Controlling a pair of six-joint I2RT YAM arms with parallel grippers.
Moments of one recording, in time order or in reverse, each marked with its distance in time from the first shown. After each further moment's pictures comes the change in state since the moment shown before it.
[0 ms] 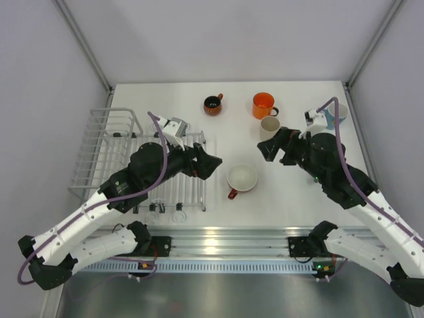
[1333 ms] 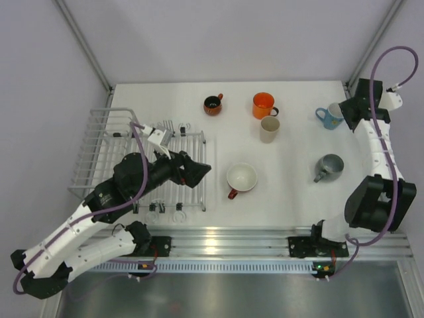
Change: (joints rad) left arm 0.000 -0.150 -0.041 -0.094 -0.013 -0.005; right arm -0.865 0.674 0.382 -0.084 0.192 0.287
